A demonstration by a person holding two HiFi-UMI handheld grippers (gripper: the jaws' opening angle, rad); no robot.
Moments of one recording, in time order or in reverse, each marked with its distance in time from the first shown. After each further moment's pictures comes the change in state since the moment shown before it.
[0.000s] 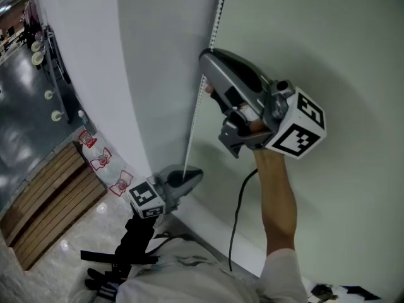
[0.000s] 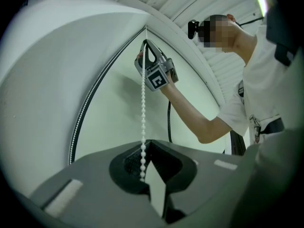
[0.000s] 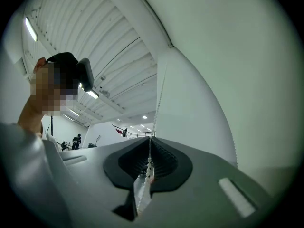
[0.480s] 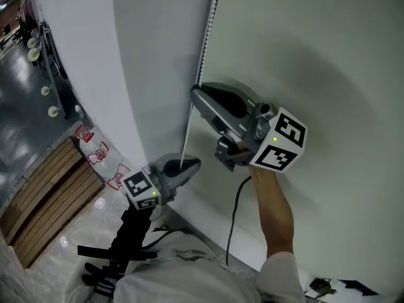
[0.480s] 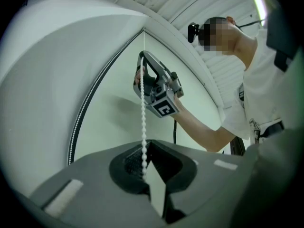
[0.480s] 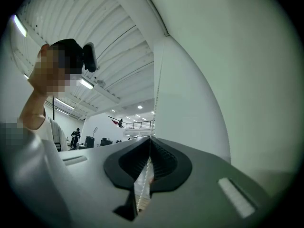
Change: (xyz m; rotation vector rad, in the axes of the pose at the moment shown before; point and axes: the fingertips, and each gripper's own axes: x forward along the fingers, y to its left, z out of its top) left arm -0.001 0.000 0.013 0.016 -0.024 -0.021; right arm -0.033 0.009 -0.077 0.032 0.131 -0.067
